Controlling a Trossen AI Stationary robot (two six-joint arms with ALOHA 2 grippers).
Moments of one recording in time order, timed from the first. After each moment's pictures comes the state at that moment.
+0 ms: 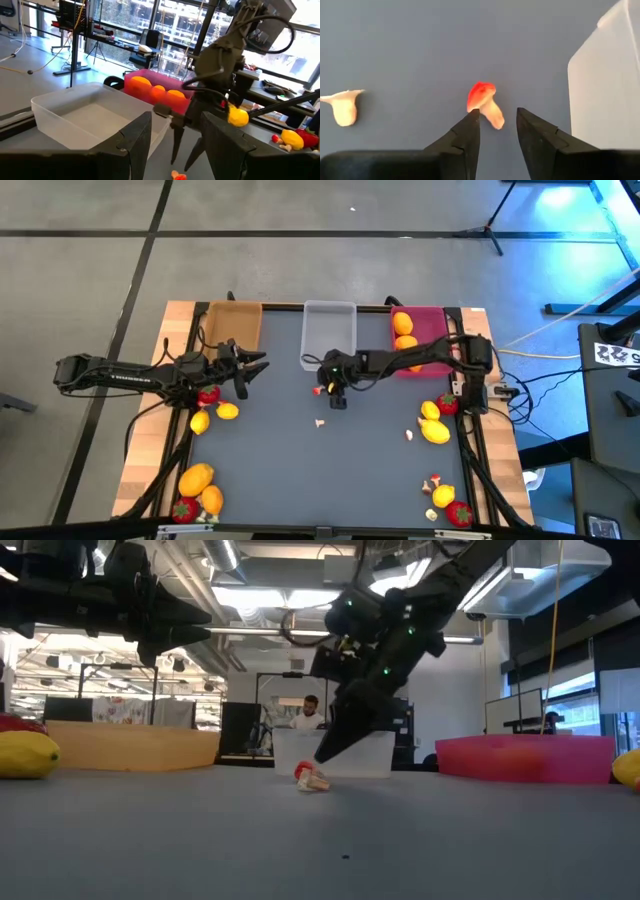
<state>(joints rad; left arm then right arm) 0.10 0.62 0.11 0.51 -0.28 -0.26 -0.12 1.94 1.17 -0.14 -0.09 -0.19</state>
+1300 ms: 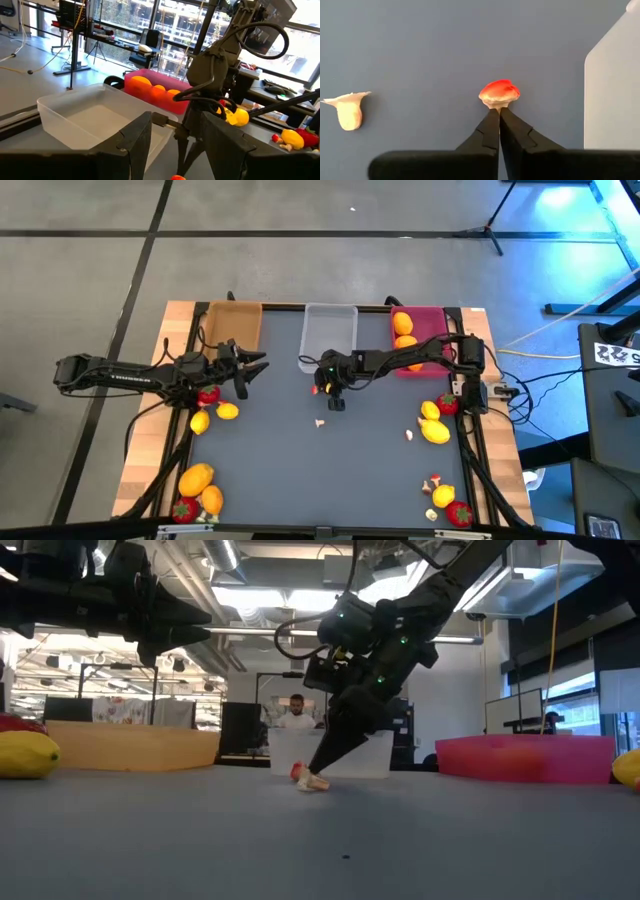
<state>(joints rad) 0.10 0.62 0.11 0.51 -0.28 -0.26 -0.14 2.00 1.20 -0.11 -0.18 -0.19</state>
